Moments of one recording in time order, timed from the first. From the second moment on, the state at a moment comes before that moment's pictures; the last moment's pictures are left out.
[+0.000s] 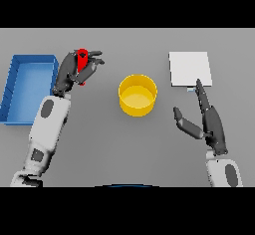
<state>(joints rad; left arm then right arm) -0.60 0.08 0.02 -1.00 -0.14 0.02 -0.12 0.07 -0.09 0.10 -1.68 0.21 -0.02 -0.14</state>
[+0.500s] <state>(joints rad) -0.74 0.22 -0.28 -1.01 -0.44 -0.04 0.04 0.08 -0.10 0.10 -1.70 0.21 0.00 -0.11</state>
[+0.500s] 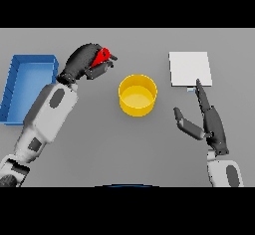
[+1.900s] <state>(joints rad) -1.21 0.24 -0.98 -0.76 -1.17 -0.32 -0.14 0.08 -0.05 0.10 -1.68 0.20 -0.04 -0.09</state>
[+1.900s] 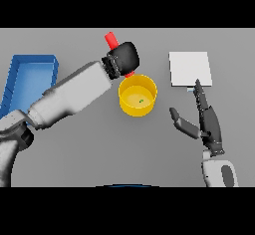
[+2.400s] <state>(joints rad) -1.31 0.22 -1.12 -0.69 -1.33 -0.26 -0.21 0.10 -0.06 0.09 -1.70 0.18 -0.02 -0.12</state>
